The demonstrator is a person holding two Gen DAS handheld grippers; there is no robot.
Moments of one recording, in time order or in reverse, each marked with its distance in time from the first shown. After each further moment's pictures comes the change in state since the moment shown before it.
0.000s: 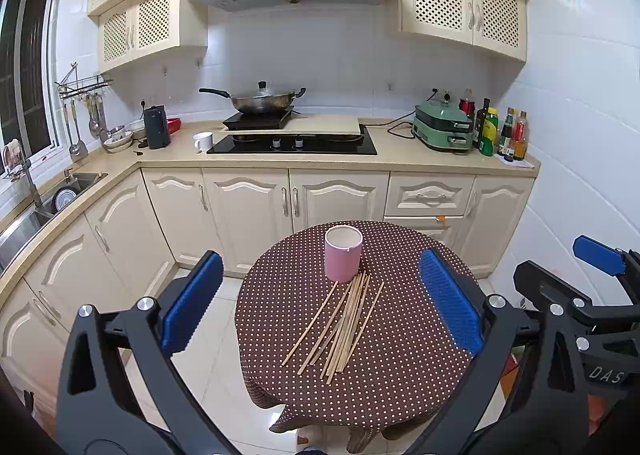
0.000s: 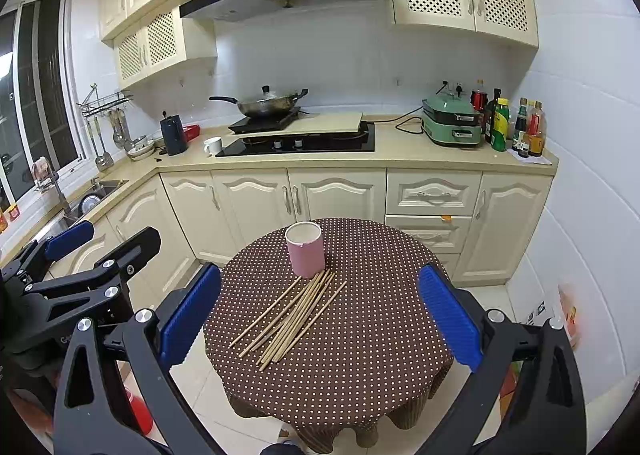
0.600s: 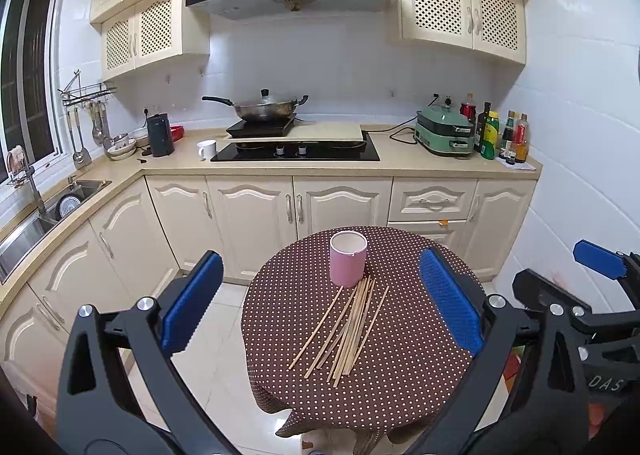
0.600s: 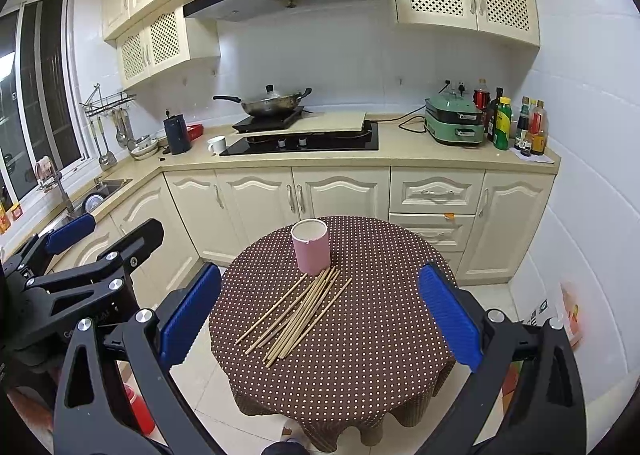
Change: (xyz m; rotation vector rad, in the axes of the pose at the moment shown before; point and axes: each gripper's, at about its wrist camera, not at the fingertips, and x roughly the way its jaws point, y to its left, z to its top) left arm -0.005 0.002 0.001 0.017 -0.022 0.011; right arm 0.000 -0.001 -0.003 -0.001 0.007 0.012
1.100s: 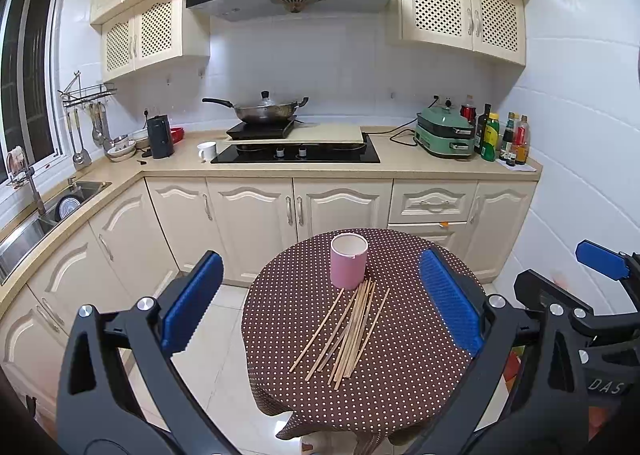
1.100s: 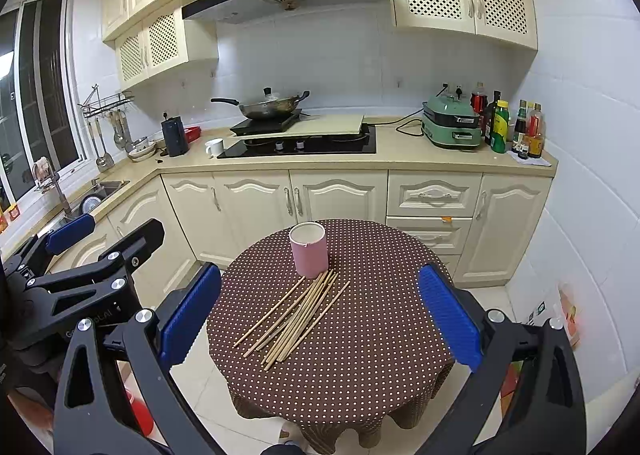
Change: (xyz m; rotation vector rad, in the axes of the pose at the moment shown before) left arm 0.001 0.001 -0.003 -0.006 -0.008 0.000; right arm 0.001 0.004 -0.002 0.001 -0.011 -0.009
